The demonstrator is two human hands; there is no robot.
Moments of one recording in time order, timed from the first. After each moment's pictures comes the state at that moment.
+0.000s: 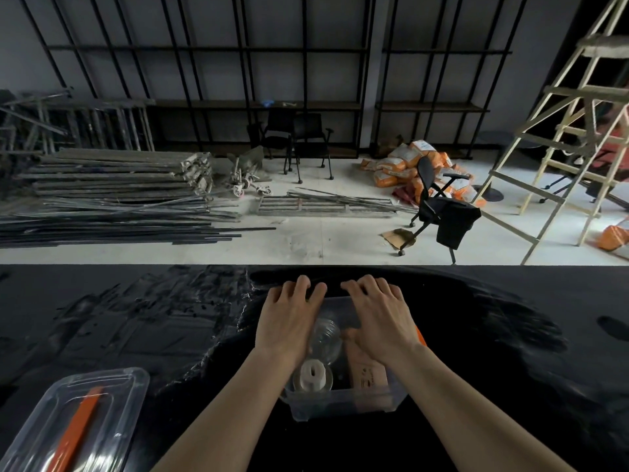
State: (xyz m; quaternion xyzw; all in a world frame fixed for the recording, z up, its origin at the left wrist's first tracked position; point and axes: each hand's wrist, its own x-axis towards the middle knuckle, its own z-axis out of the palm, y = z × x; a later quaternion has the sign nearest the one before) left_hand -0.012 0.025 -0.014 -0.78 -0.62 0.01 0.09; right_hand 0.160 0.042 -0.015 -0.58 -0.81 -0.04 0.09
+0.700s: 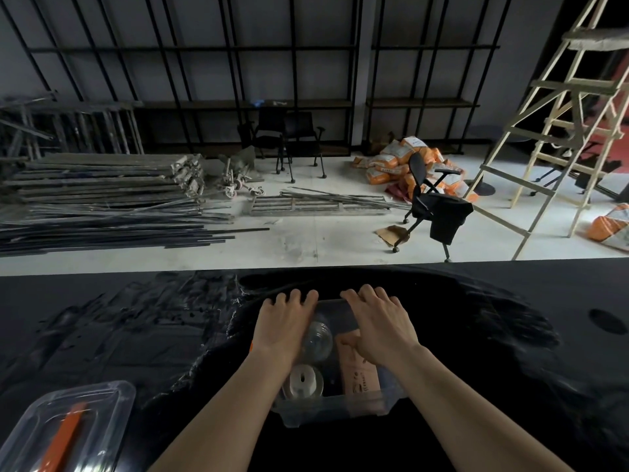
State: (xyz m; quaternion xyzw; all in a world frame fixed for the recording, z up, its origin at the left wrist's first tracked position) left_hand 0.000 0.049 -0.028 -0.77 -0.63 0.08 0.06; right_hand 0.177 0.047 -0.020 -0.60 -0.80 0.01 0.06
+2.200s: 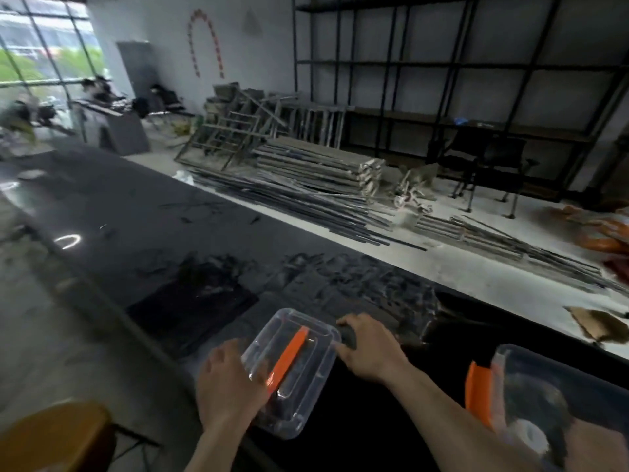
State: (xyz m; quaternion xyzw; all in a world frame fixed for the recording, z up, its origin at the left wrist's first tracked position) left_hand -0.279 -0.199 -0.080 -0.22 -0.95 -0.22 -0.06; right_hand -0.129 -0.021 -0.029 -0.36 -0.90 0.24 0.04
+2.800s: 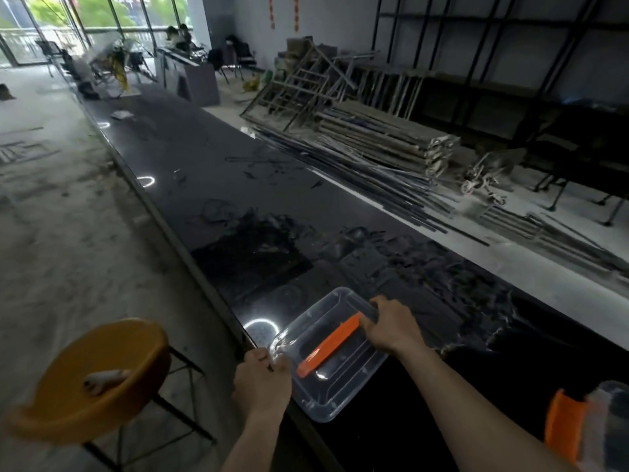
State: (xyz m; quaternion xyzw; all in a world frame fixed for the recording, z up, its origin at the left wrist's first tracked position) left_hand -0.263 -0.233 -0.104 0.07 -0.89 -0.42 -0.16; right_hand -0.206 -0.011 -0.091 -0.38 -0.89 0.24 -0.01
